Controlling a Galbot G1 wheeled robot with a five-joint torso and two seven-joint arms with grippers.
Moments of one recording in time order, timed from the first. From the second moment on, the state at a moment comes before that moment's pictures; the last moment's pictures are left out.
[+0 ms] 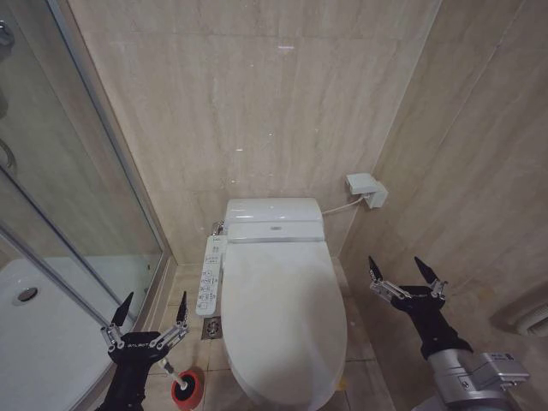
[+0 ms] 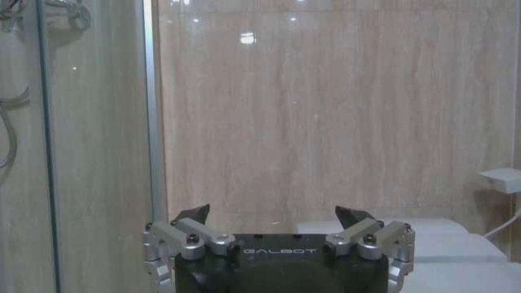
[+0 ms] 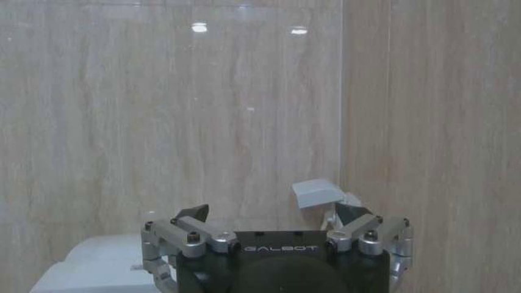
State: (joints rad) left arm 1.99 -1.43 -0.57 -2.50 -0.07 -0.16 -0.09; right arm -1.77 1.37 0.77 2.50 0.34 -0.13 0.06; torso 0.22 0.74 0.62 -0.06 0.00
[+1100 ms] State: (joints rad) left arm 1.99 -1.43 -0.57 -2.50 -0.07 -0.16 -0.09; right arm -1.77 1.37 0.77 2.50 0.34 -0.13 0.06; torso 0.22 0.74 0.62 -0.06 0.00
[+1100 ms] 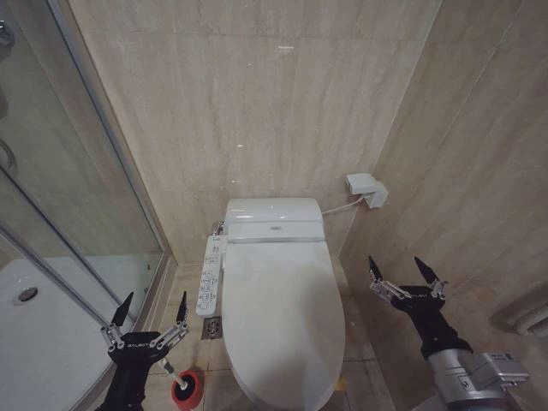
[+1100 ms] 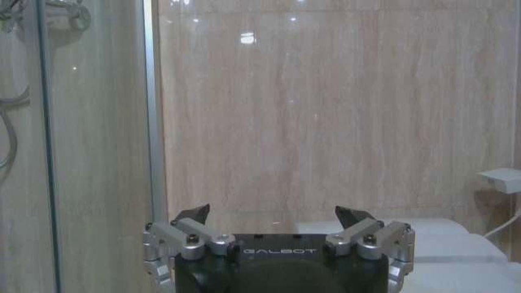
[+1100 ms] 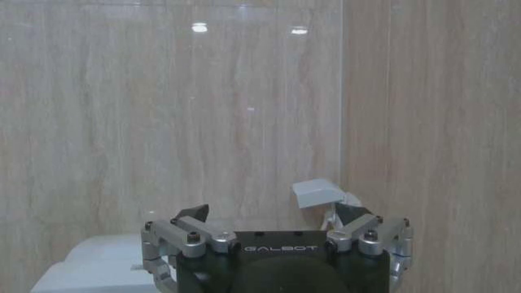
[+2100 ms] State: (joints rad) left arm 1.99 -1.43 -0.57 -2.50 -0.07 -0.16 -0.09; right arm -1.77 1.37 0.77 2.50 0.34 -0.13 0.06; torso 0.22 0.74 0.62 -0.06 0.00
